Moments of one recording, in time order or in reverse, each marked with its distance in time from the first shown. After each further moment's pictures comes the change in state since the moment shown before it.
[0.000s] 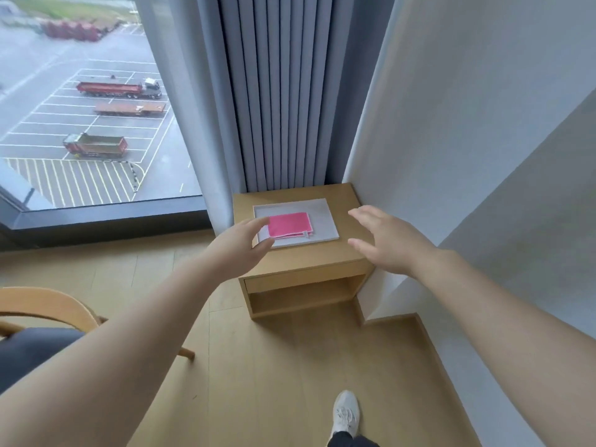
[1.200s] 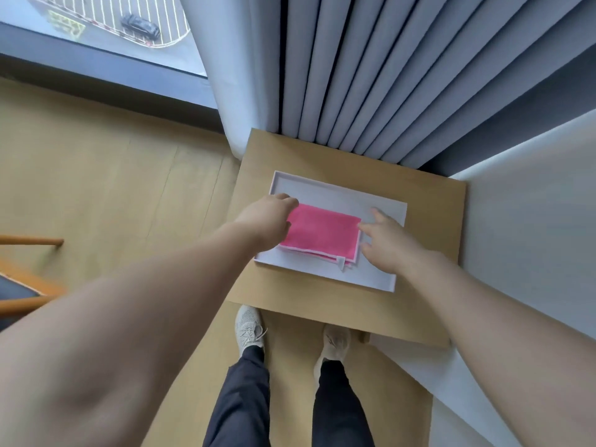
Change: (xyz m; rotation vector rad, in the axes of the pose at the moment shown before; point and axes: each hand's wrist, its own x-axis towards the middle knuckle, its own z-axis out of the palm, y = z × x) left_hand 0.352 -0.195 0.182 -0.035 -0.321 -0.393; right_hand 0.447 0.156 0.248 -0.101 -0.661 -0.046
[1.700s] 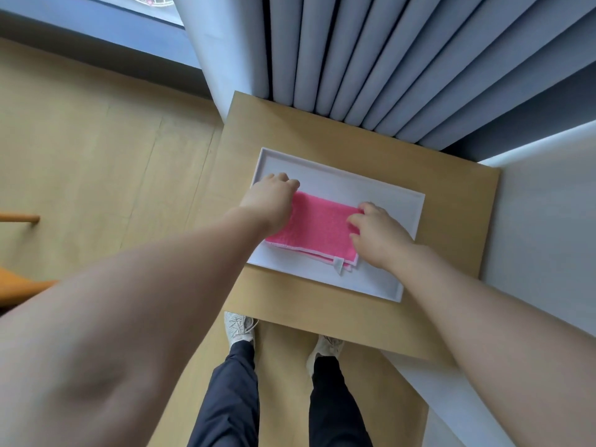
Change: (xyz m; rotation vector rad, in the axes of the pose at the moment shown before) left_hand 0.078 -0.008 0.056 0.082 0.069 -0.047; right_hand 0.072 0.020 0.042 -0.023 -0.030 -0.060
